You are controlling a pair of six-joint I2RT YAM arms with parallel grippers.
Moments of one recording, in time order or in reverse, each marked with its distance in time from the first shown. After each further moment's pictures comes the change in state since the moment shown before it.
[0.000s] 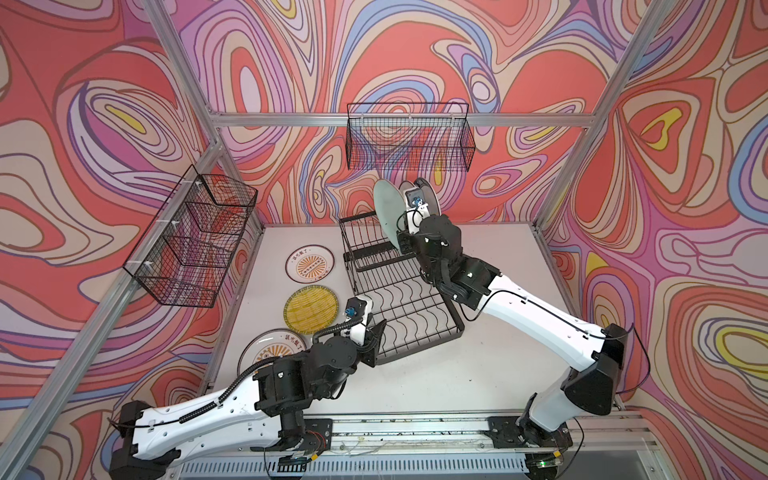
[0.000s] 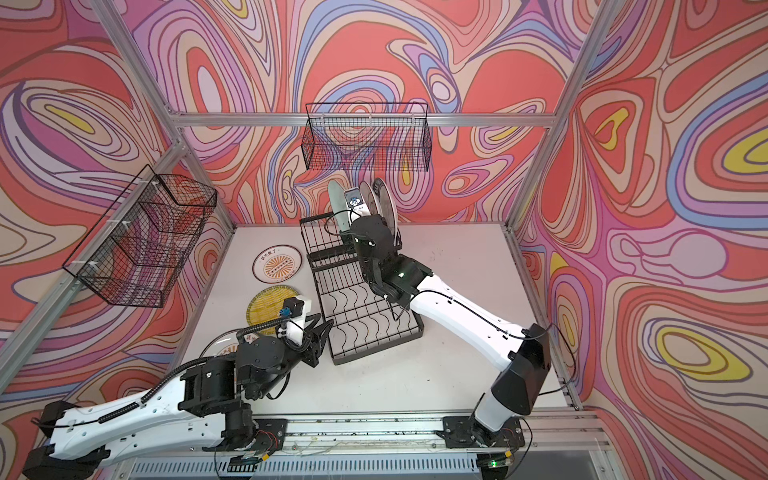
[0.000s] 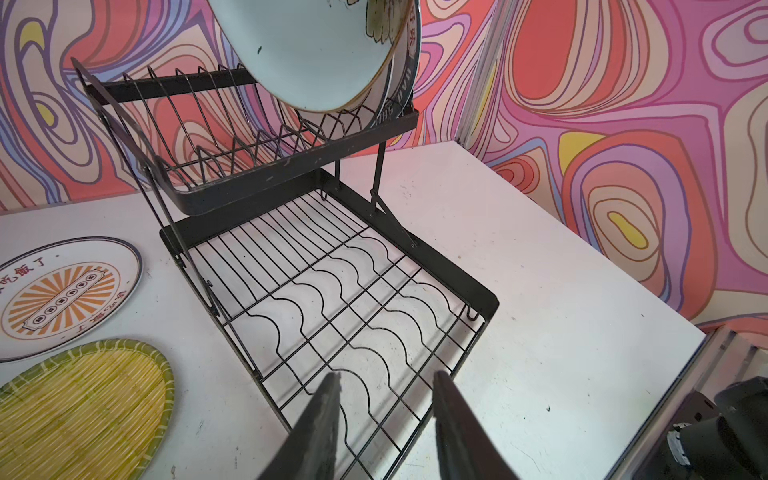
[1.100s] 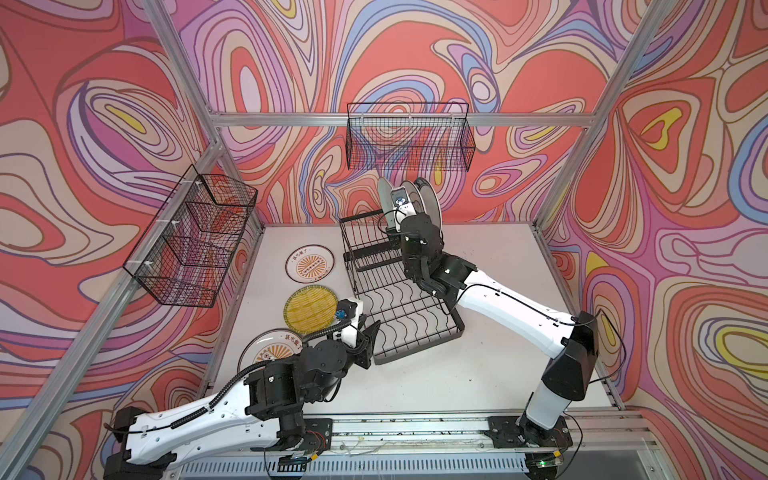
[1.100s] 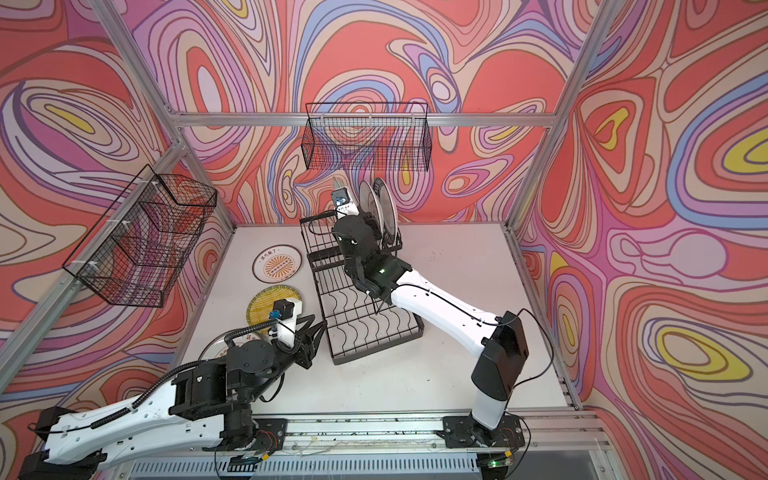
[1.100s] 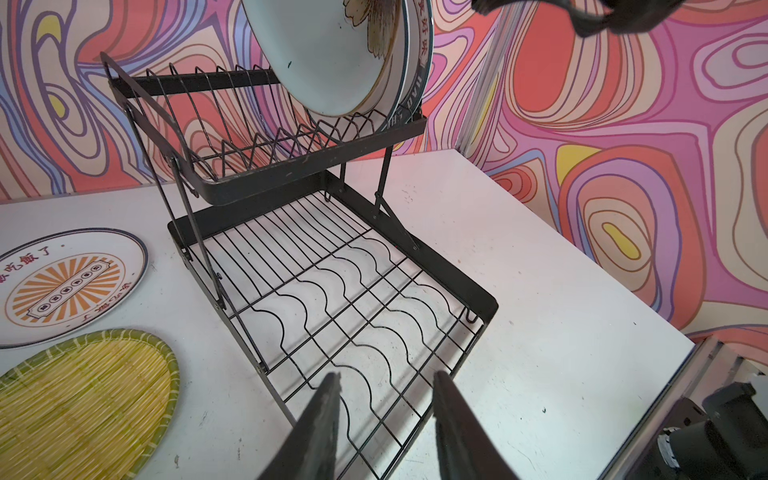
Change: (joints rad) left arm 0.000 -0.070 -0.029 -0.019 -0.007 -0.020; right arm 0.013 0.127 0.076 0.079 0.151 -0.107
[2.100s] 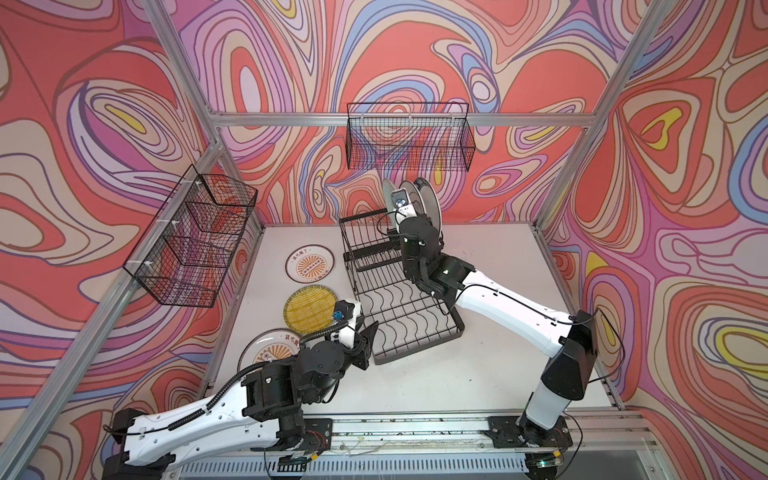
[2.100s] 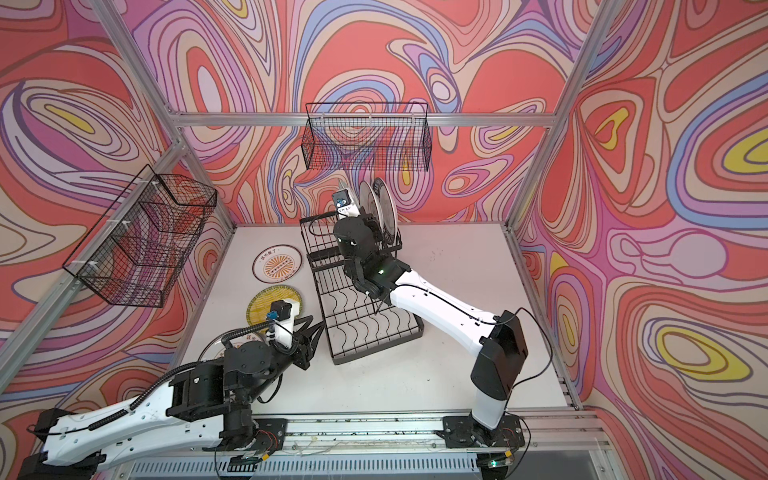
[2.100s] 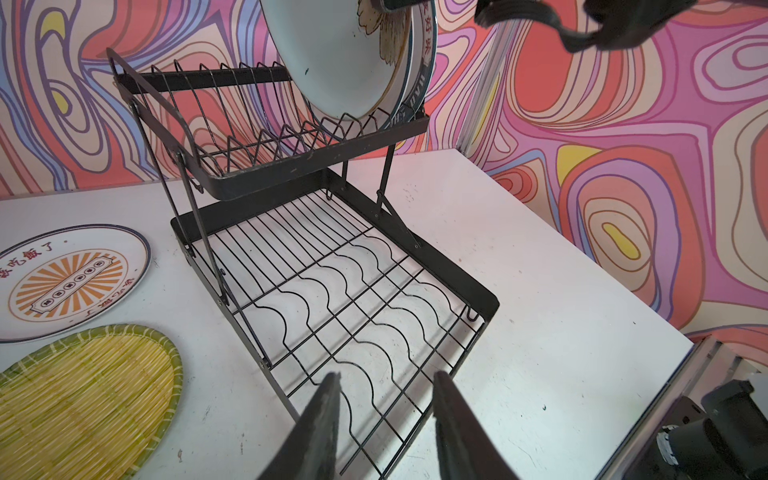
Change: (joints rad) left arm 0.000 -0.021 -0.008 -0.016 -0.001 -0.007; right arm 0.000 0.004 -0.029 0.007 0.044 -0.008
